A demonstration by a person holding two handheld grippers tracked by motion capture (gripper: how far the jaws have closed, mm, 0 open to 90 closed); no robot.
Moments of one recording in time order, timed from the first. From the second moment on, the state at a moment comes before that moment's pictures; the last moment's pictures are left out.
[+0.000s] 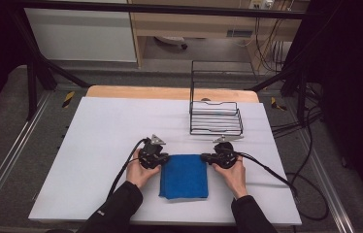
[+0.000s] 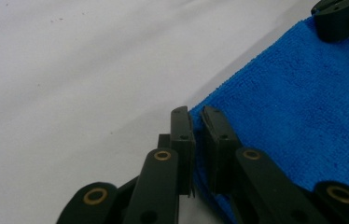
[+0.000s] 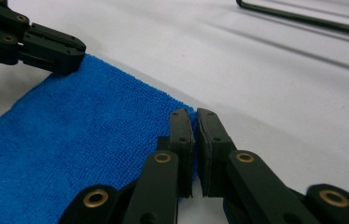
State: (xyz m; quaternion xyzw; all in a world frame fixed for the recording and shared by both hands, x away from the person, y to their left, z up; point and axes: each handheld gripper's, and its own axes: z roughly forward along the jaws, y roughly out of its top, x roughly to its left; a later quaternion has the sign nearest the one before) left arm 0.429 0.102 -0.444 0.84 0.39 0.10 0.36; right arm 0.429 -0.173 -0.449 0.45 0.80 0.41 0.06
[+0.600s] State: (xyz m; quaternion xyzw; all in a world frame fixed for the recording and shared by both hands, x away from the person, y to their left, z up) left arm 0.404 0.119 -0.415 0.81 0.37 0.13 0.43; right arm 0.398 -0.179 -0.417 0.41 0.77 0.48 0.10
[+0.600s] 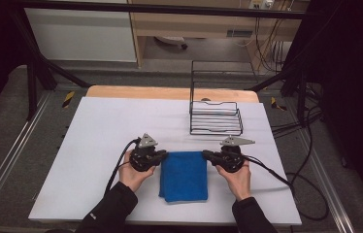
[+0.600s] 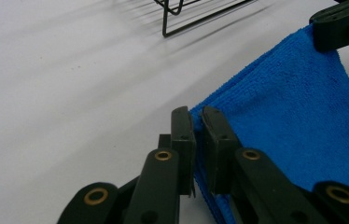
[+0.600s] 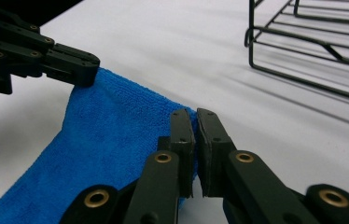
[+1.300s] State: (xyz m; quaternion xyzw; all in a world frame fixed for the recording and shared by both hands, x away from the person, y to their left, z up) left arm 0.387 0.121 -0.377 0.79 0.36 0.15 0.48; right arm 0.386 -0.187 -0.381 0.38 0.75 0.53 0.14
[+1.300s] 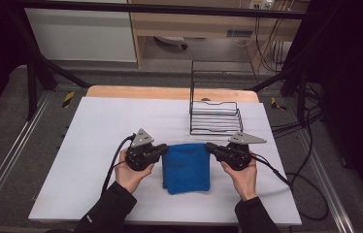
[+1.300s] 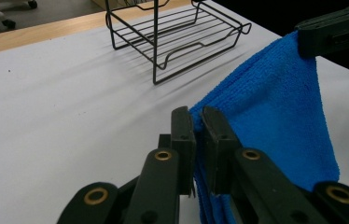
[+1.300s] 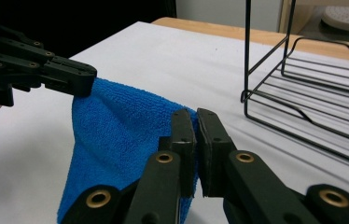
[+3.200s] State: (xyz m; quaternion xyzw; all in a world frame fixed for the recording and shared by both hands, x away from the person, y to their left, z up) left arm 0.405 0.086 -0.273 0.69 0.31 0.22 0.61; right arm 0.378 -0.216 -0.277 0.33 0.65 0.61 0.30
